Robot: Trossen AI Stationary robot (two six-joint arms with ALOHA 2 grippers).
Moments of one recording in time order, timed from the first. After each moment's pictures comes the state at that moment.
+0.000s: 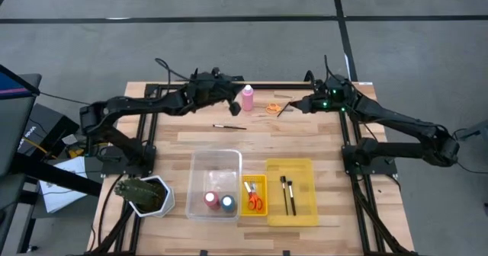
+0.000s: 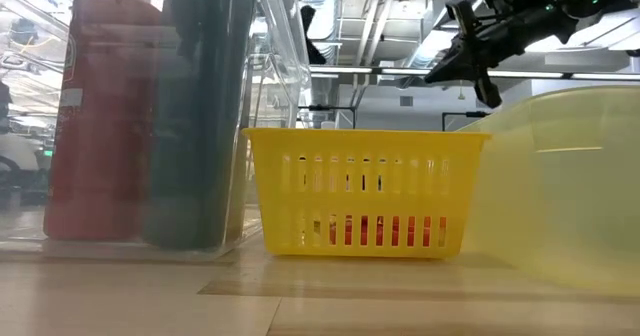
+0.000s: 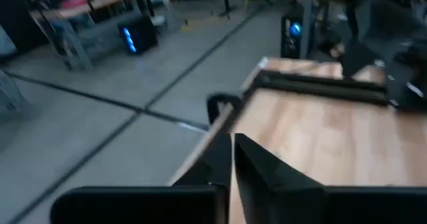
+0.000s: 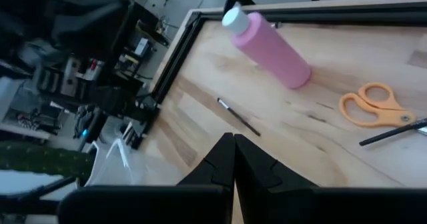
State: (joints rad) left arm 0.38 1.50 1.05 0.23 -0.18 0.14; right arm -0.64 0.97 0.66 -0.14 -0.33 0.76
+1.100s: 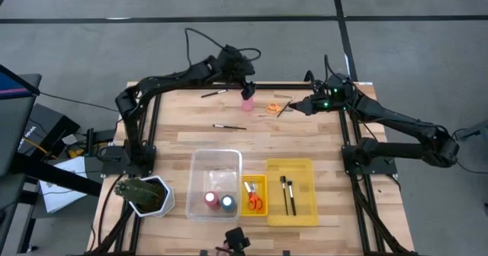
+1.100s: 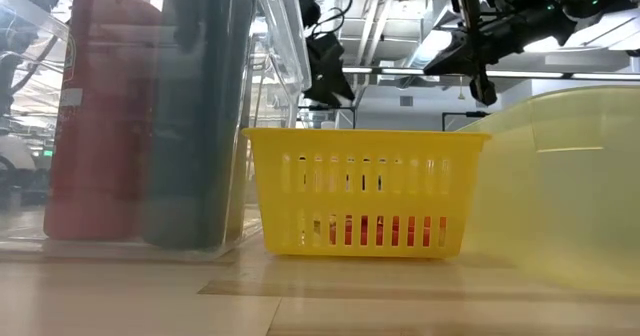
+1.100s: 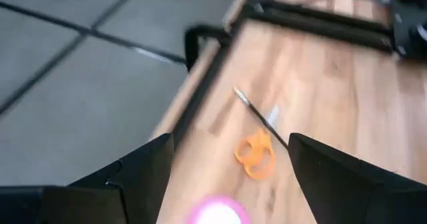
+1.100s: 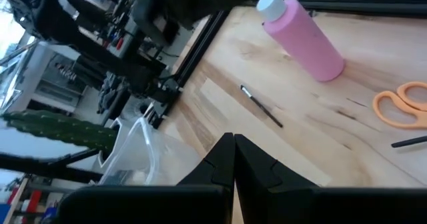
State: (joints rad) left arm 0.54 1.89 1.60 -0.30 0.12 0.12; right arm -0.66 0.97 0.66 -0.12 -0.46 0.71
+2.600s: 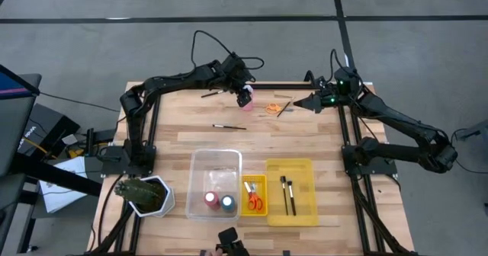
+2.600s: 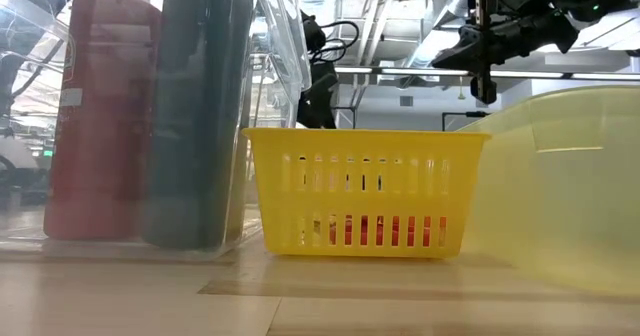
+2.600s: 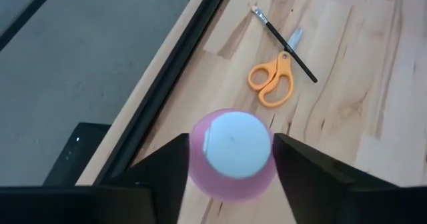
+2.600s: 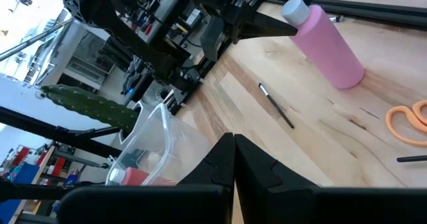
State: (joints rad) left arm 0.55 1.95 1.59 -0.48 0.05 0.12; right arm -0.83 0.96 0.66 -0.12 -0.73 0.58
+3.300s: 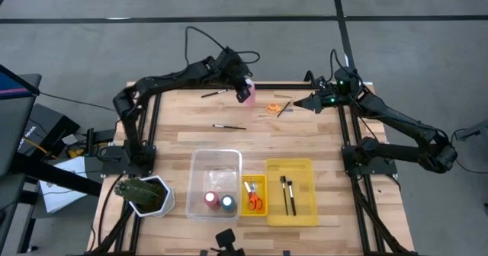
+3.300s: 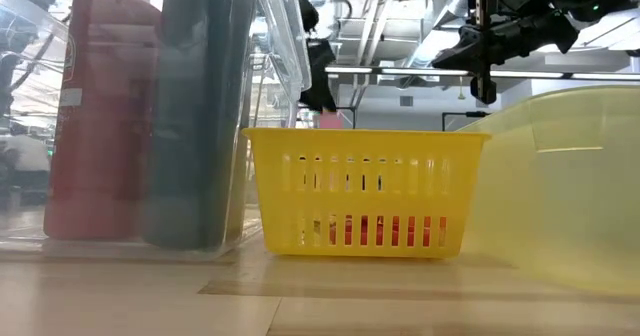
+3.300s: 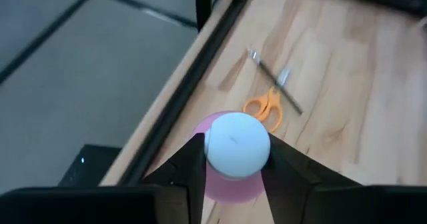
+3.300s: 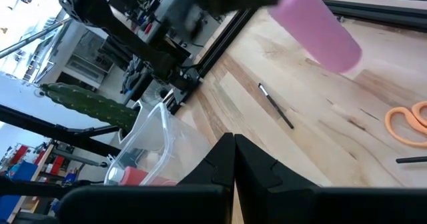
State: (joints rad) left arm 0.55 1.86 1.59 -0.45 0.06 0.10; right arm -0.83 0.96 0.66 -0.12 -0.73 0.57
